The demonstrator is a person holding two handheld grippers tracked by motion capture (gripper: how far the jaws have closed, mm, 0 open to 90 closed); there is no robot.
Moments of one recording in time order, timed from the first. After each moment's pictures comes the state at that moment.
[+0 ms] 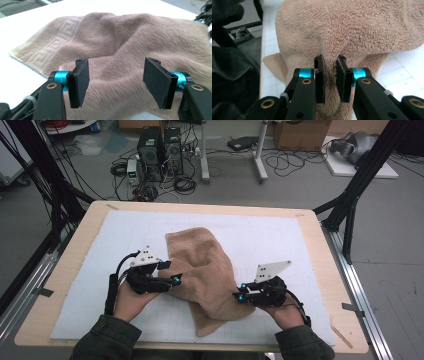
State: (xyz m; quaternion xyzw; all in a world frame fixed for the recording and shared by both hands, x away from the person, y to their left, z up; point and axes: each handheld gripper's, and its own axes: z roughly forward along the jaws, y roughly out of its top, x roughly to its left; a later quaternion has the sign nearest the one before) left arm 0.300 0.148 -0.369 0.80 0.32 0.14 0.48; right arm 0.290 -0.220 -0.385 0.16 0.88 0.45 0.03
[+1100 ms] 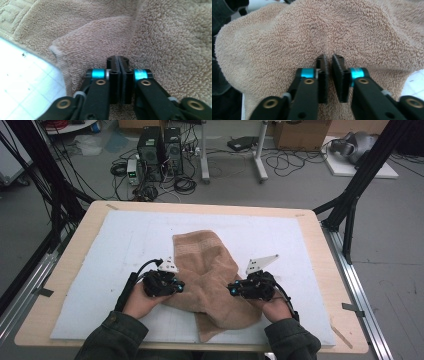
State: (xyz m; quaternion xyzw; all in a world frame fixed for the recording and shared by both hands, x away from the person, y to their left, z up) left arm 0.319 0.127 -0.416 0.89 0.28 0.08 0.36; right arm 0.321 -0.202 -0.413 0.22 0.87 0.44 -0.01
